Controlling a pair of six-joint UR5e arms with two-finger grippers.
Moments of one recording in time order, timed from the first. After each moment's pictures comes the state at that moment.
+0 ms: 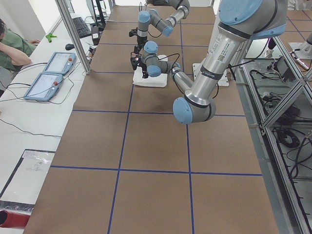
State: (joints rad) left arm -0.67 -2.14 -1.60 -2.12 -1.87 -1.63; right arm 0.68 -0.79 1.50 -1.50 1.90 1.64
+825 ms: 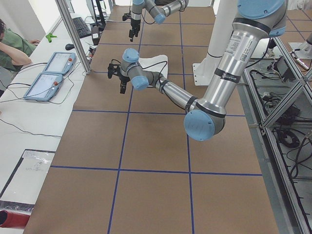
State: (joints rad) left arm -1.03 -1.95 -1.66 -2.07 -2.08 -1.01; right arm 0.91 -0.96 1.62 -1.50 2.02 1.24
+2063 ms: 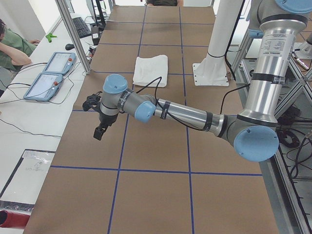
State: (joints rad) left arm -1.49 -1.70 -1.66 -1.87 -2.19 -0.06; right arm 1.54 -1.35 1.60 -1.75 2.31 -0.12
